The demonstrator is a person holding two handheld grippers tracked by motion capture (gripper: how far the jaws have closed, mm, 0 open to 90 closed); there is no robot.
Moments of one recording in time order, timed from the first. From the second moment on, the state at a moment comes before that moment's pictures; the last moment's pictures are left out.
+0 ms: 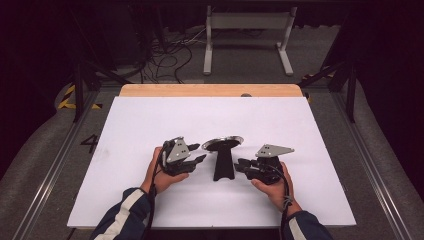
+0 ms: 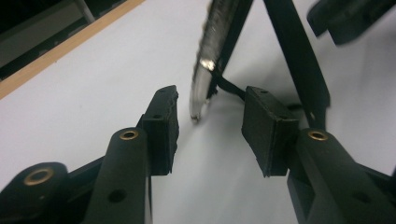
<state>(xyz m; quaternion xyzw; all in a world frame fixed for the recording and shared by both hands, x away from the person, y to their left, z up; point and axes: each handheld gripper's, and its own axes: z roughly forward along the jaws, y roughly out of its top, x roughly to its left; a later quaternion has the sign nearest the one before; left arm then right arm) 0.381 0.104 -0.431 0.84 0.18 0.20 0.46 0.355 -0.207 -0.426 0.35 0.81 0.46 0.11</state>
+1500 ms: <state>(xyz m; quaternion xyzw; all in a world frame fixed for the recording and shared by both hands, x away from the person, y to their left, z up) 0.397 0.126 -0.438 0.83 0.25 0.19 0.46 0.324 -0.155 -0.417 0.29 0.81 0.47 0.21</state>
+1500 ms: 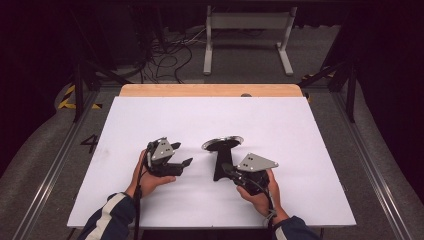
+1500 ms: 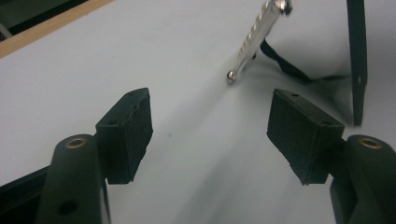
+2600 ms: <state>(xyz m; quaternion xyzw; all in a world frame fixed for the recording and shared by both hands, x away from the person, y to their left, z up) 0.415 0.064 -0.434 0.84 0.17 0.17 0.49 0.319 -0.103 -0.448 0.32 0.82 0.41 0.24</state>
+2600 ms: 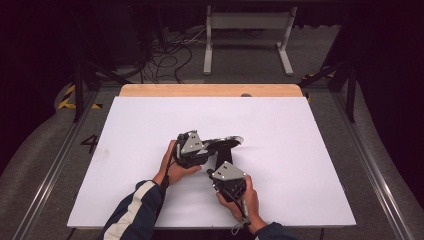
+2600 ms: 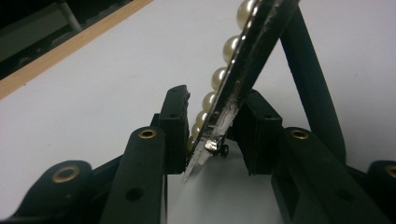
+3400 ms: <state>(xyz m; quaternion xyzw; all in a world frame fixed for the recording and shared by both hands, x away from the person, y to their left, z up) 0.397 0.063 -0.432 0.85 0.17 0.21 0.45 0.322 -0.112 -0.451 0.34 0.82 0.40 0.24</state>
